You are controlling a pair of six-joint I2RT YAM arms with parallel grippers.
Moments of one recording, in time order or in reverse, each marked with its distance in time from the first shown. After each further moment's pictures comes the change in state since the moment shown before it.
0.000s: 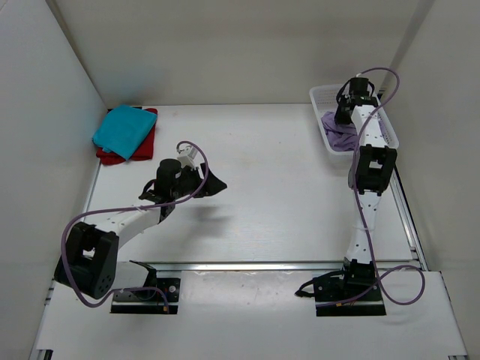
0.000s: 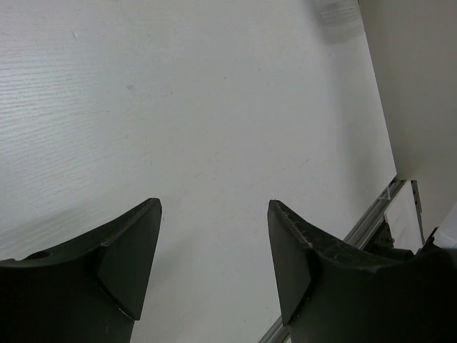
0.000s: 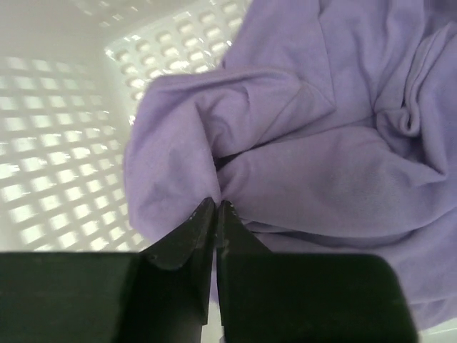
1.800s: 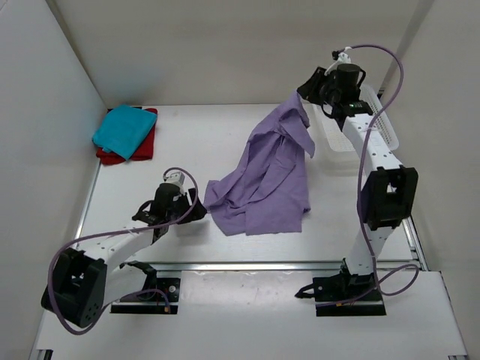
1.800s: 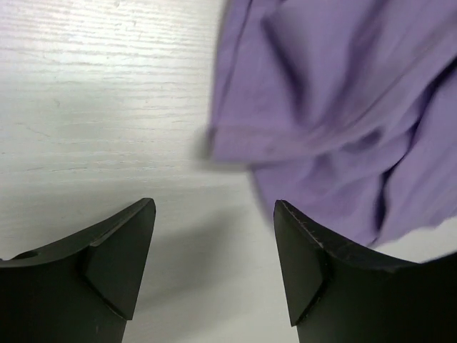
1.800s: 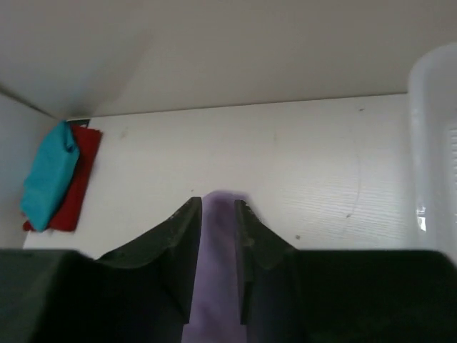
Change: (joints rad) left arm -0.032 -0.224 -0.201 -0.303 -0.373 0.028; right arm 0.224 -0.745 -0.785 0.606 -0.313 0.264
